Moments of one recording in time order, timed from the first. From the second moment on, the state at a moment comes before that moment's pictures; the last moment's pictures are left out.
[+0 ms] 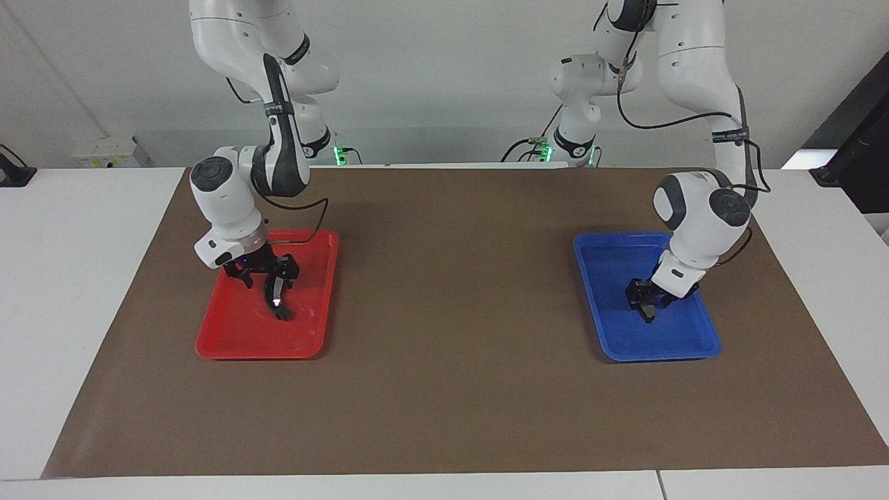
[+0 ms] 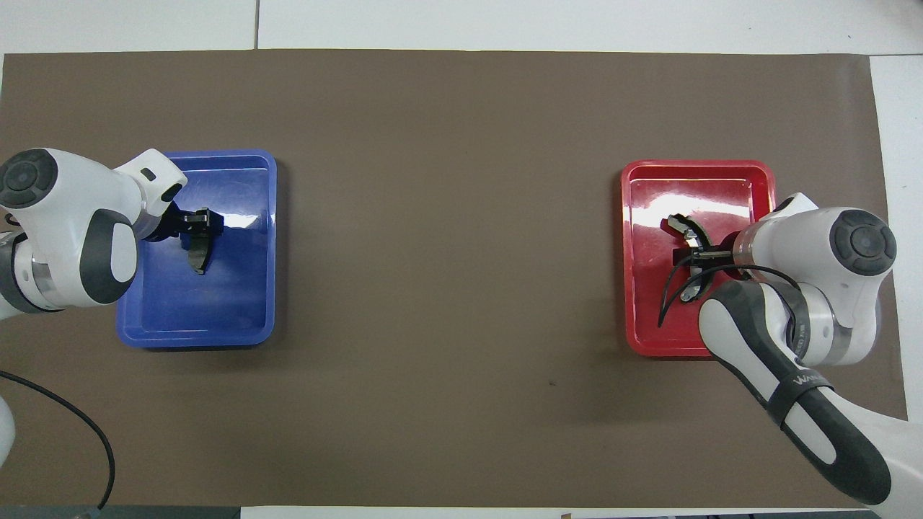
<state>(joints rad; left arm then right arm) 0.01 0.29 -0.03 -2.05 -0.01 2.36 0.04 0.03 0.13 -0.05 -2.32 0.00 2.52 0.02</state>
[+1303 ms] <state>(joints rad) -0.53 0.27 -0.05 -1.93 -0.02 2.30 -0.57 0.04 0.13 -0.04 -2.12 0.00 2.28 -0.15</state>
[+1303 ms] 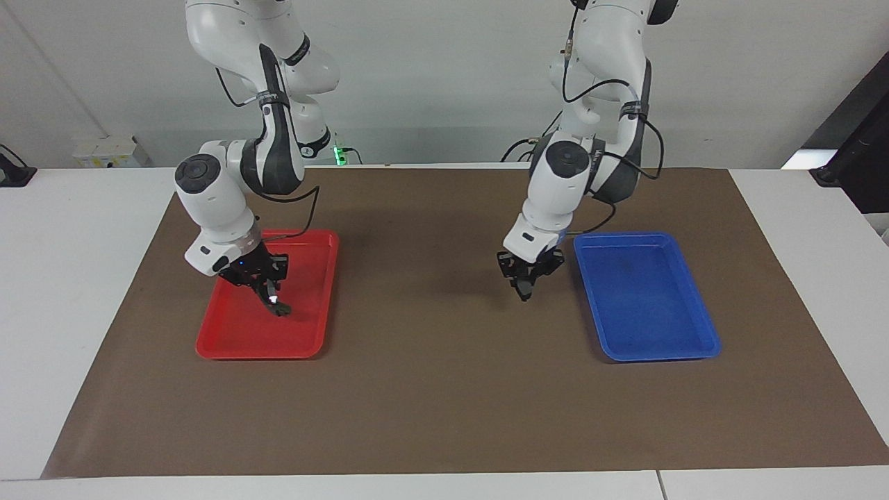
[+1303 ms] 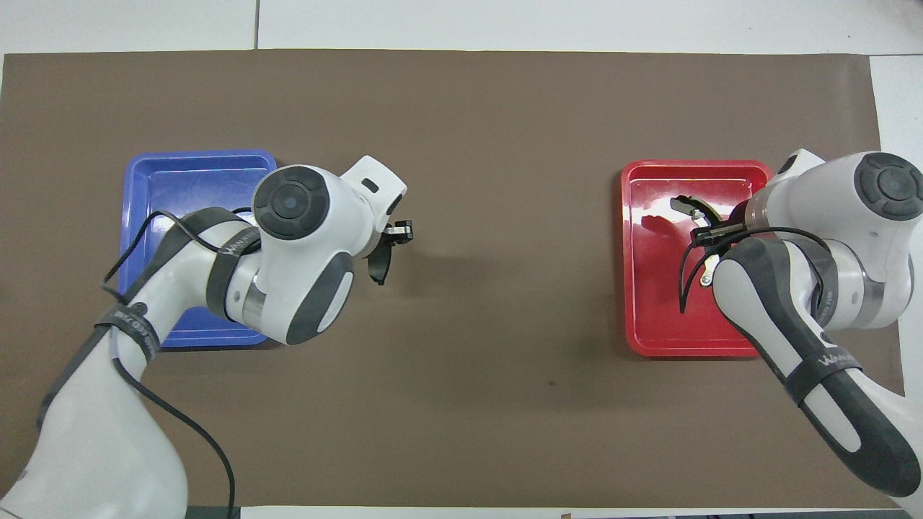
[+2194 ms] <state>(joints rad) -0.60 0.40 -0.03 -1.88 -0.02 2.43 -0.70 0.16 0.11 -0.03 -2.10 0.00 2.26 0.08</state>
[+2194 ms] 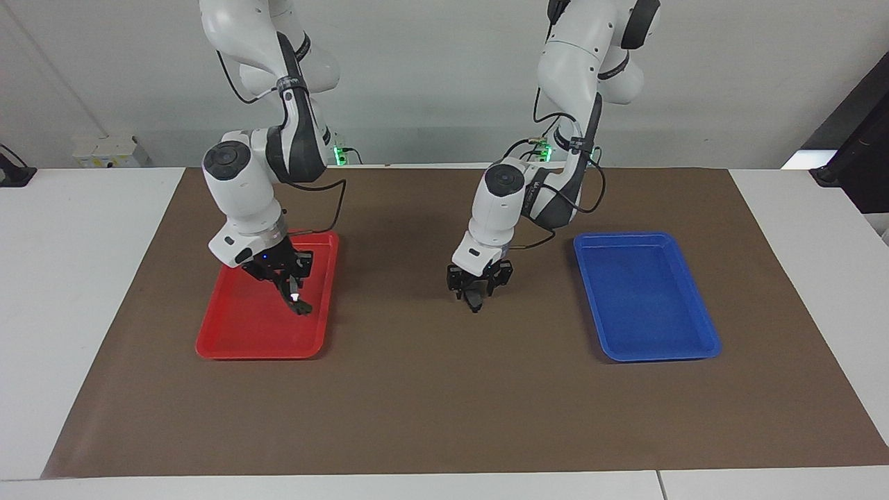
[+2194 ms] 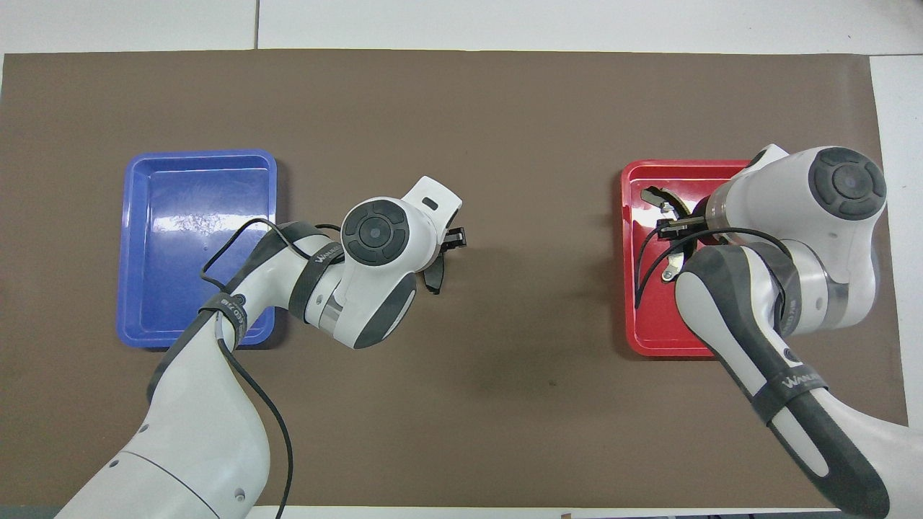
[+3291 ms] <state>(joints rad) -0.09 0.10 -0.01 -1.66 -0.02 1.71 0.10 0.65 0.42 -0.02 -1.62 -0.10 2.12 0.69</state>
